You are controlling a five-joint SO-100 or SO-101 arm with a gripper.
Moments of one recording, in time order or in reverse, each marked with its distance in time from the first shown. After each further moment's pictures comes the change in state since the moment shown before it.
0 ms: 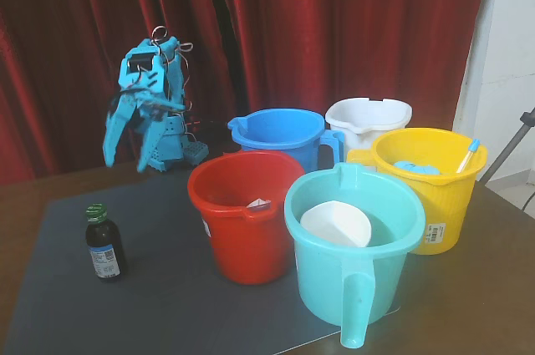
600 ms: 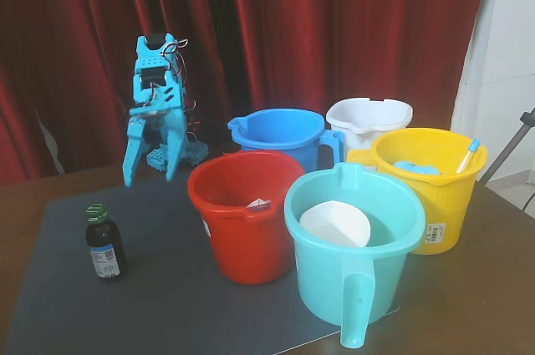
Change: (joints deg) arm -8.2 -2.7 8.5 -13.6 33.3
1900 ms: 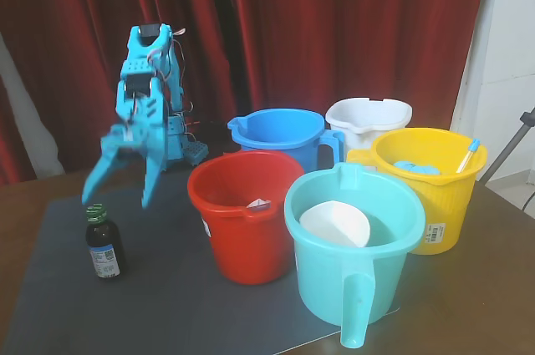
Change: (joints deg) arm 8.4 -26.4 -13.8 -3.9 -4.3
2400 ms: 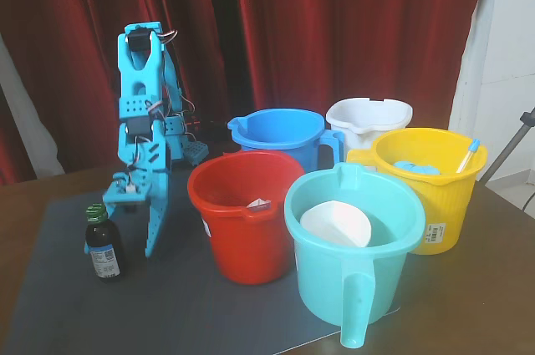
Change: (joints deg) arm 0.0 -30.9 -8.6 -22.7 0.0
